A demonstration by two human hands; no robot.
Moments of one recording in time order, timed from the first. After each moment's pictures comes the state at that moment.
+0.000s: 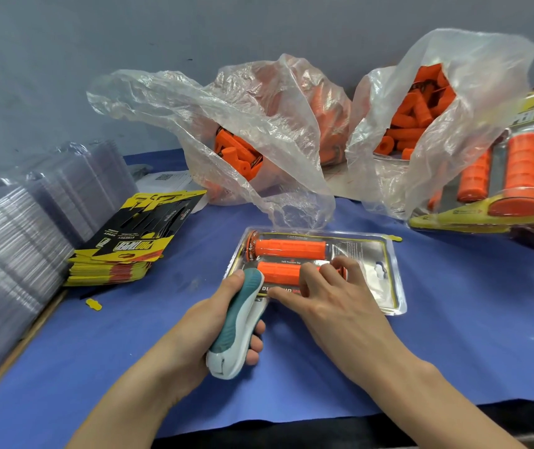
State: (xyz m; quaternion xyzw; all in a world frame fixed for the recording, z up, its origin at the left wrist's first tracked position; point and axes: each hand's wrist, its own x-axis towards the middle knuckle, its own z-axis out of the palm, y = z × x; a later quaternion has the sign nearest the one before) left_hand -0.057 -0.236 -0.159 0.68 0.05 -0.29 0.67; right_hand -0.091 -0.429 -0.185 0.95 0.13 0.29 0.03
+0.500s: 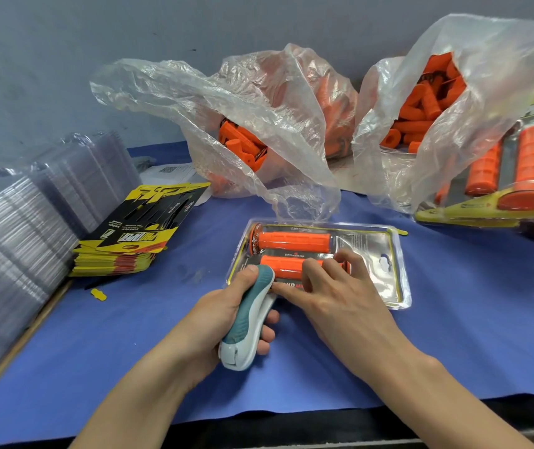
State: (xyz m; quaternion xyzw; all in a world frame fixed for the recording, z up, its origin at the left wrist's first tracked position) left_hand -0.057 -0.247 -0.161 0.68 0.05 -0.28 0.68; right_hand -0.092 -0.430 -0.187 0.95 0.14 0.29 0.03
